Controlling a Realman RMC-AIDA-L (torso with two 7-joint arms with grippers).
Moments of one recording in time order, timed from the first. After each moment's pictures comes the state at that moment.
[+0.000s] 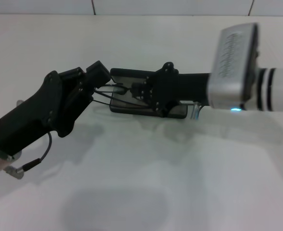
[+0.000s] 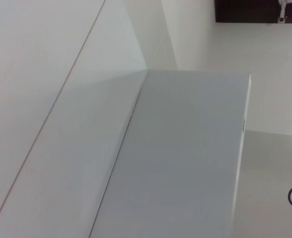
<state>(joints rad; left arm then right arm) -0.37 -2.03 1.24 0.19 0.94 2.01 -0.99 0.67 2.03 -1.89 -0.82 -1.21 -0.77 1.18</state>
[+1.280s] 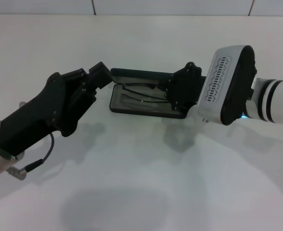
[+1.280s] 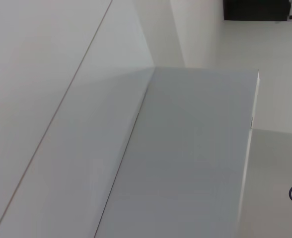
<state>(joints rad) -0.37 -2.03 1.24 0.18 0.94 2.00 -0.98 0.51 2.02 -2.00 -1.08 -1.68 -0.43 1.47</state>
